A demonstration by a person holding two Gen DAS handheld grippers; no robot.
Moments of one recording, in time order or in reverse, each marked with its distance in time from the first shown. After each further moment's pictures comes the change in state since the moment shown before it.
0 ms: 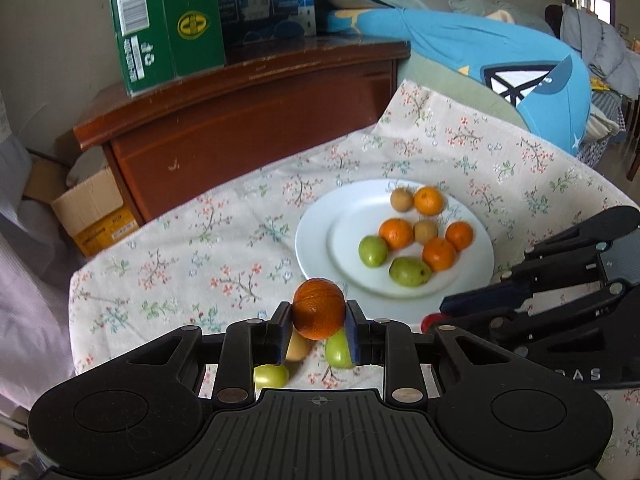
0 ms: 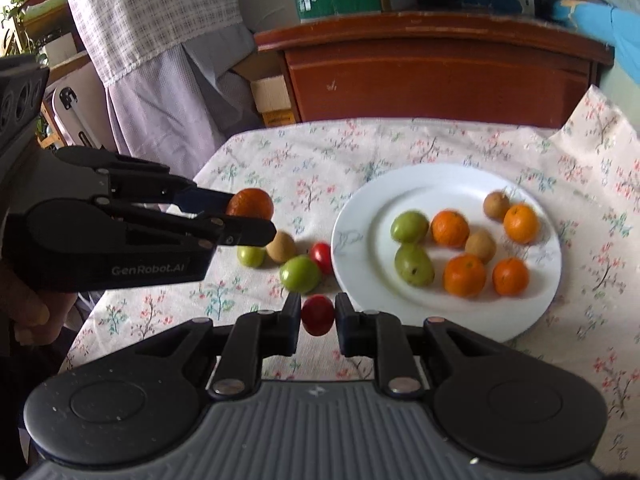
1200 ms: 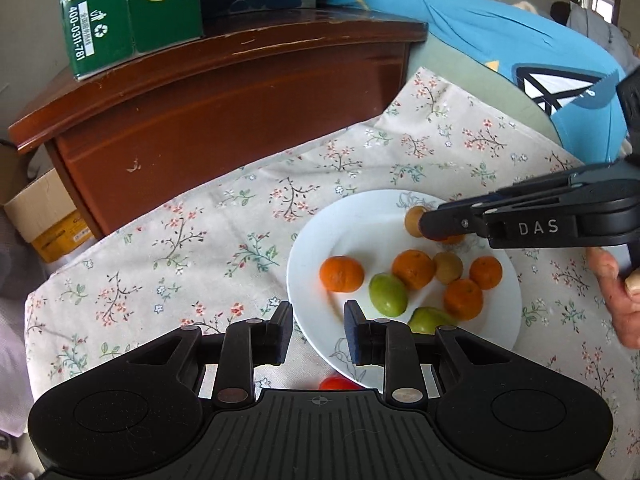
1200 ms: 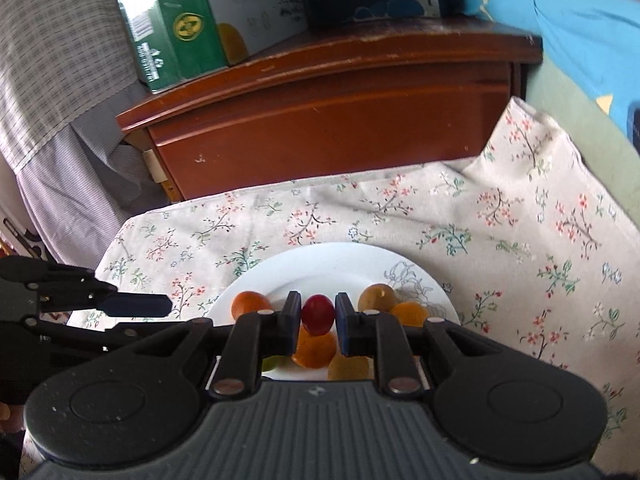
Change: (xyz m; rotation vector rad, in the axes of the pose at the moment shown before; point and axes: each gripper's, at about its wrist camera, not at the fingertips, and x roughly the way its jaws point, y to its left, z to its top) left arm 0.071 0.019 0.039 -0.043 0.085 -0.074; right arm 0.036 -0.100 0.058 0.186 -0.060 -0.127
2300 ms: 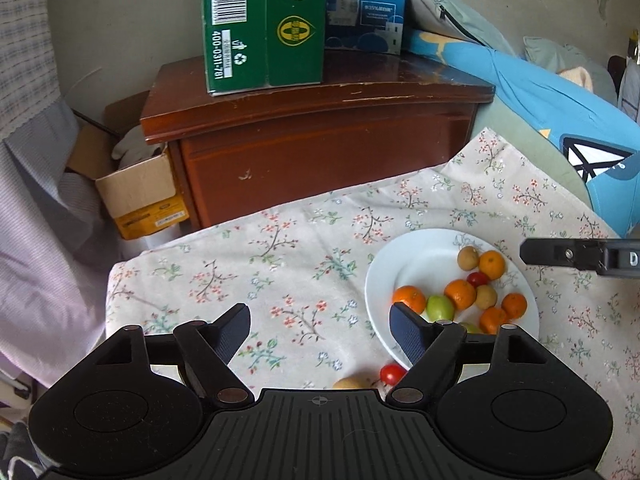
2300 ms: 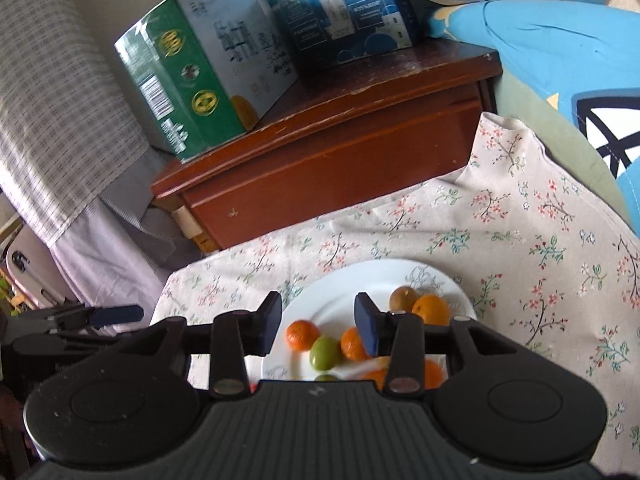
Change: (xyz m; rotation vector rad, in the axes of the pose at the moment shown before) left arm -0.069 0.034 -0.009 -0.151 -0.065 0.145; right arm -0.065 0.018 -0.006 0.150 -0.095 0.065
